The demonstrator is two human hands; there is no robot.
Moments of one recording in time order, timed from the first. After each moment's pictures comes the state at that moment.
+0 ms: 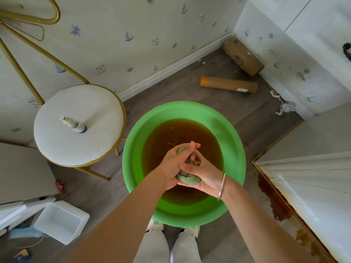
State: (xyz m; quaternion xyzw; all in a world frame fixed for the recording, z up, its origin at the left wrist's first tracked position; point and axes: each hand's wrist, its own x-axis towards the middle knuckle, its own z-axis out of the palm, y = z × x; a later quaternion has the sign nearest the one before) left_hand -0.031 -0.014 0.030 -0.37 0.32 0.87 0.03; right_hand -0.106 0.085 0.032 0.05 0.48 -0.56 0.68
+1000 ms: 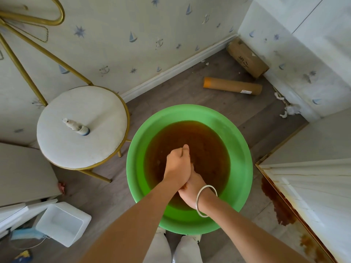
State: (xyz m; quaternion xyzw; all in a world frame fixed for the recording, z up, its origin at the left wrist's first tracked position) left_hand -0.041 -0.012 0.009 -0.50 0.60 0.62 -0.03; right_hand -0.062 0.066 0.016 -0.22 0.81 -0.20 0.51
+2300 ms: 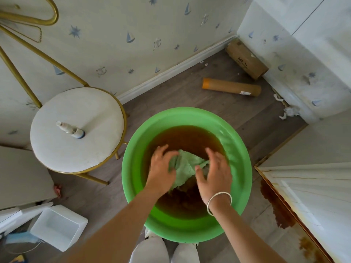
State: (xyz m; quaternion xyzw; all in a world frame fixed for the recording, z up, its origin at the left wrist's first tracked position) left_hand -0.008 -0.036 -0.023 -0.39 0.80 0.45 0.04; right_hand -0.097 0.096 -0.015 -0.22 0.94 -0.18 0.20
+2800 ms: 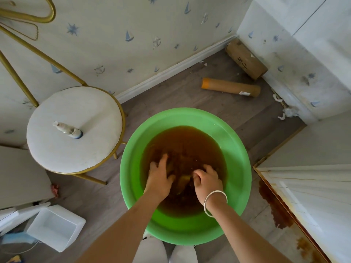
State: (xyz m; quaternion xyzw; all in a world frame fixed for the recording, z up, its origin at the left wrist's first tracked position) left_hand 0.000 -0.029 -0.041 -0.46 0.76 0.43 0.15; right_hand -0.099 0.094 -0.033 -0.28 0.90 -0.06 0.33
